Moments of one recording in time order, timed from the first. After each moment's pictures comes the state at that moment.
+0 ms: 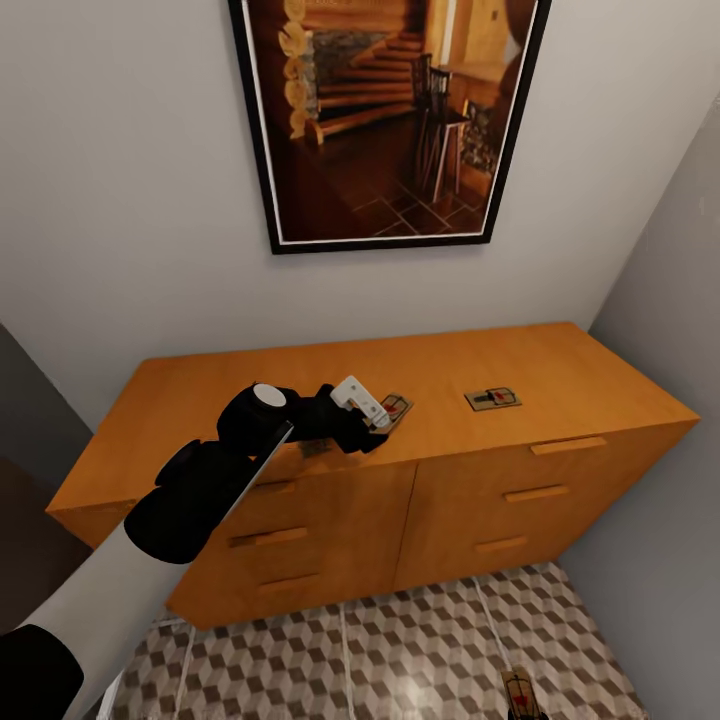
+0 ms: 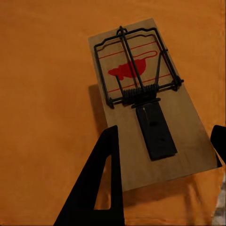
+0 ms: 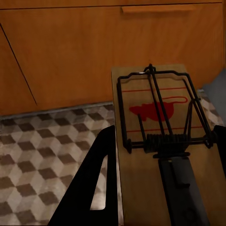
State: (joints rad) left arm -0.94 0.05 -0.60 -1.55 -0.09 1.01 -0.55; right arm -0.25 0.01 -0.30 -0.02 0.38 -1.04 -0.19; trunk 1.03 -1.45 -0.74
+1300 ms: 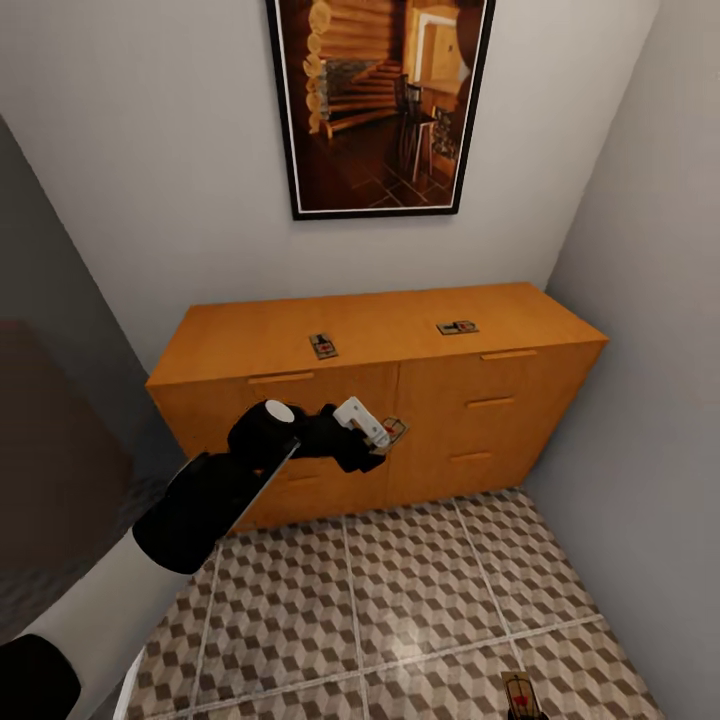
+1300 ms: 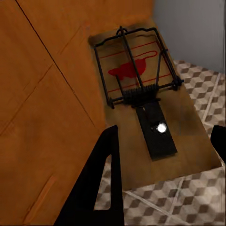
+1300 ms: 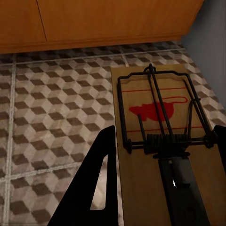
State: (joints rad) left arm -0.91 0.06 -0.63 -1.49 -0.09 1.01 -0.55; right arm -0.25 0.01 -0.30 -0.02 0.38 -1.04 -0.19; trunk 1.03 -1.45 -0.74
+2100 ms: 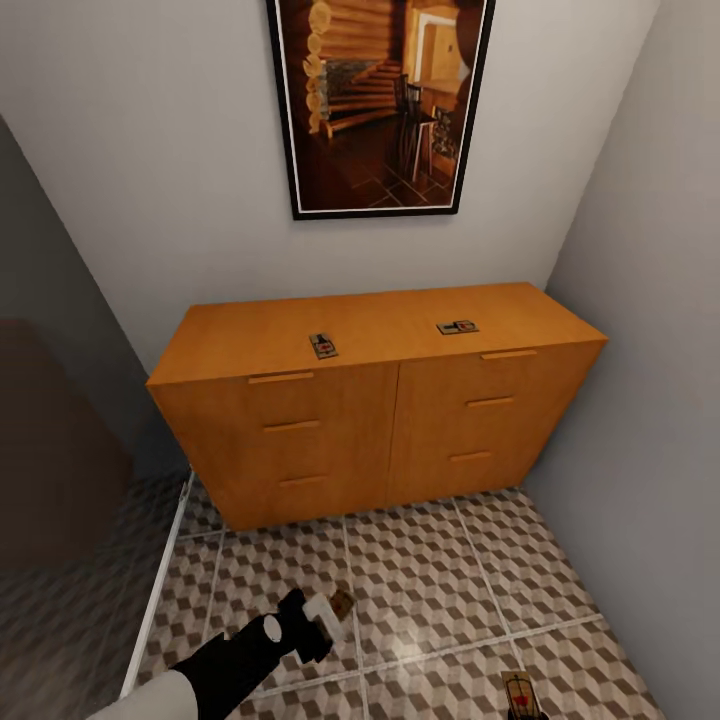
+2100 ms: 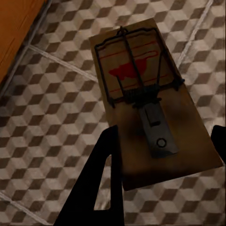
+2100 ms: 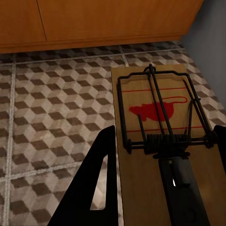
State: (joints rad) left arm -0.60 0.00 -0.90 -0.45 0.02 0.13 -0.12; right arm -0.25 0.01 -0.30 -0.02 0.38 -1.04 -0.19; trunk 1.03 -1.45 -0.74
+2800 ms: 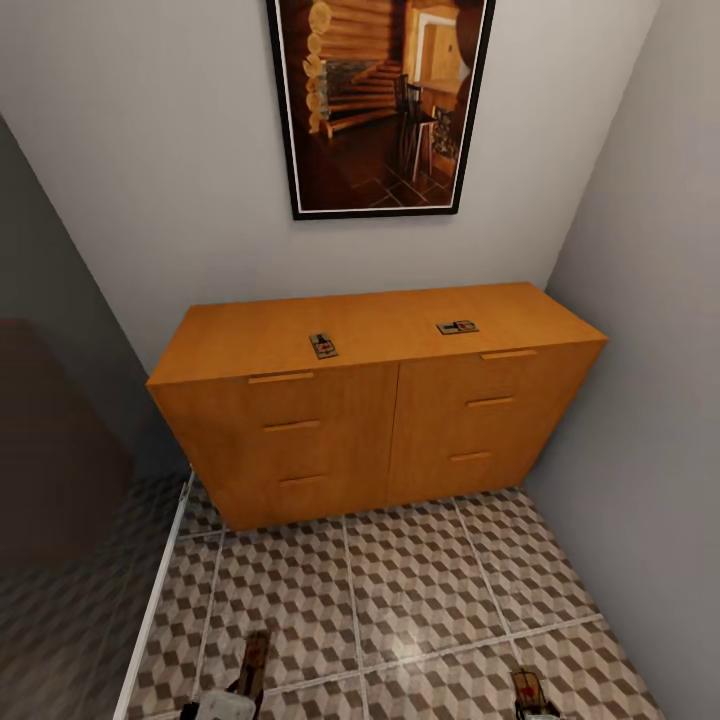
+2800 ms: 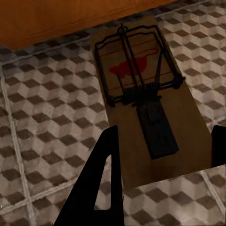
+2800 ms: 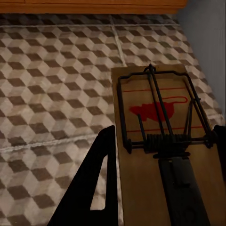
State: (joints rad) left arm -0.40 0.02 -0.89 0.07 0.74 -0.78 -0.11; right arm -0.25 0.00 -0.30 -0.15 0.38 -0.77 -0.18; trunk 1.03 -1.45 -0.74
